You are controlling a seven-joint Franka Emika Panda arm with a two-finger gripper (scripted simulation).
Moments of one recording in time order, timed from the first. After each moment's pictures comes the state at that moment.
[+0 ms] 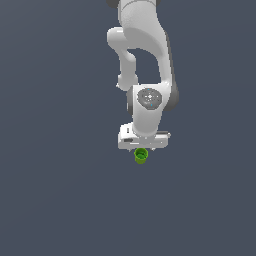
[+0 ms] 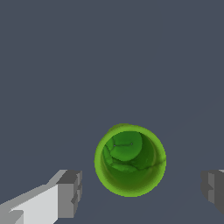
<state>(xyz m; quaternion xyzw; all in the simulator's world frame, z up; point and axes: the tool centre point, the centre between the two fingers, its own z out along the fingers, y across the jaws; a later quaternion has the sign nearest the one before) 0.020 0.058 0.099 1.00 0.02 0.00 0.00</state>
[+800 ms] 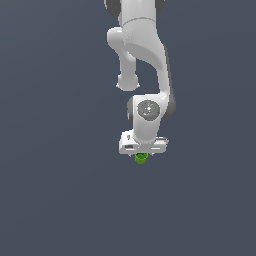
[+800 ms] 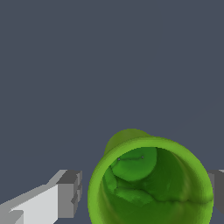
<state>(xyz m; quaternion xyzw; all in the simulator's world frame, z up) 0.021 0.061 0.056 1.00 0.02 0.00 0.00</state>
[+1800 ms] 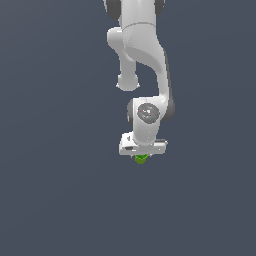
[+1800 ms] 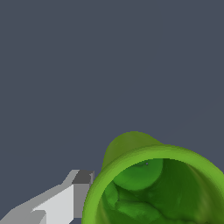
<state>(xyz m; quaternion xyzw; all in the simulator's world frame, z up) 0.021 0.061 0.044 1.00 0.02 0.00 0.00</state>
